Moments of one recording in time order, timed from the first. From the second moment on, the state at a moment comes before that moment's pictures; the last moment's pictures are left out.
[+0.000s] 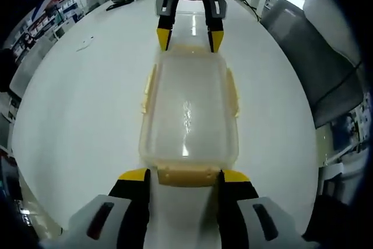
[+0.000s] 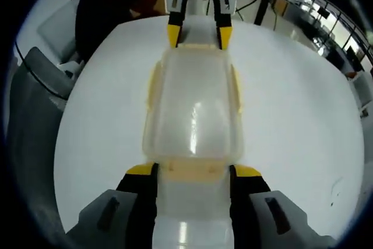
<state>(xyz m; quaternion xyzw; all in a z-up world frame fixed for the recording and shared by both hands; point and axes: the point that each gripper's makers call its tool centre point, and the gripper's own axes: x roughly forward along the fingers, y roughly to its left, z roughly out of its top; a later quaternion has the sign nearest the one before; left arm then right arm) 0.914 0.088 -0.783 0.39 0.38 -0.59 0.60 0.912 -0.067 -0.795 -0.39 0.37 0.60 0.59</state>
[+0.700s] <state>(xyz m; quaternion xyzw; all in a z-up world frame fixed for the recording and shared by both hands) 0.916 0.089 -0.788 0.43 0.40 -0.58 0.56 0.903 -0.063 -0.792 -0.41 0.39 0.59 0.58</state>
